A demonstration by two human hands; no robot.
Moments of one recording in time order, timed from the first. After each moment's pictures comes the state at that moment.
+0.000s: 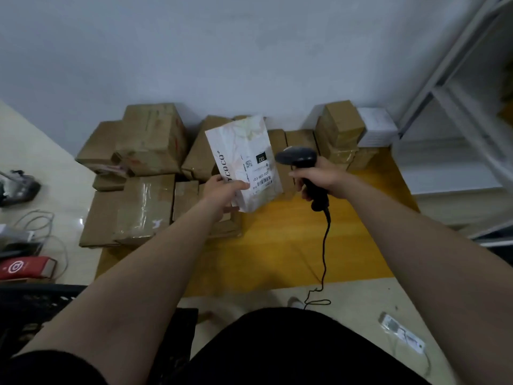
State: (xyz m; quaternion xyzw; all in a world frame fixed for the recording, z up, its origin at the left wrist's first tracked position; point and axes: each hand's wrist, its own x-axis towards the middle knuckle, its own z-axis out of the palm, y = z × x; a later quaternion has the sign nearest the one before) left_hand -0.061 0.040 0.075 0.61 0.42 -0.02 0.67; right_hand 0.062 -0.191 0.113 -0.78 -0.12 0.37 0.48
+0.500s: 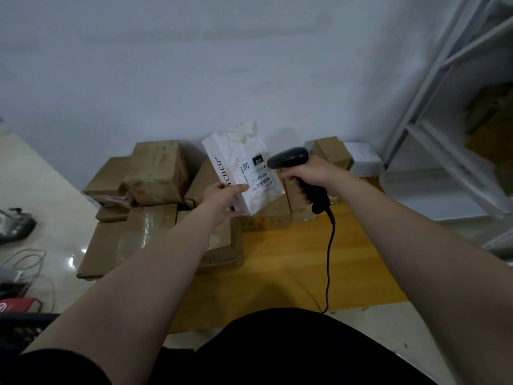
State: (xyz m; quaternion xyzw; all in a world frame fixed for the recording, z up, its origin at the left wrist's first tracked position) left_hand -0.049 0.045 0.120 0.59 0.36 0.01 0.72; right_hand 0.060 -0.177 0.186 -0.82 -0.13 0.33 0.46
